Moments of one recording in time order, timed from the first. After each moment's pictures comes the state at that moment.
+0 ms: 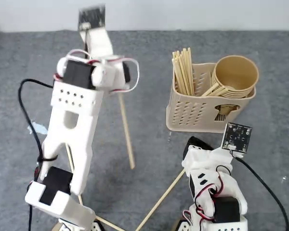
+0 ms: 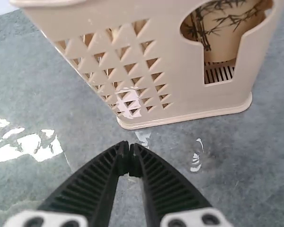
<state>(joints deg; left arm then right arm) 15.3 5.6 -34.3 94.6 33.5 -7.1 -98.1 78.7 64.1 -19.8</state>
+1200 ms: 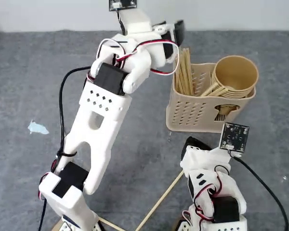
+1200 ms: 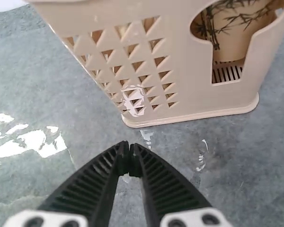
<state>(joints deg) 25.1 11.5 -36.0 60.3 34.2 -8.5 -98.1 78.7 64.1 -19.8</state>
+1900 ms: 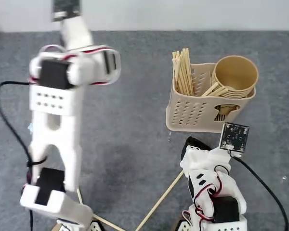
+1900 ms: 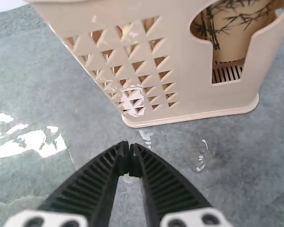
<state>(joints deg) 4.1 4.5 -36.8 98.3 26.6 -8.5 -98.1 78.7 64.1 -19.8</state>
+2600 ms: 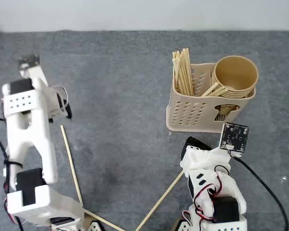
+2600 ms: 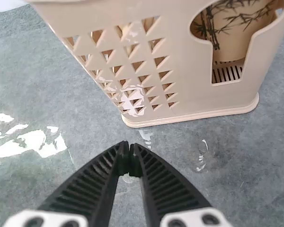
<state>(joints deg) -18.5 4.4 8.6 82.7 12.5 -8.5 -98.1 78.7 64.1 -19.8</state>
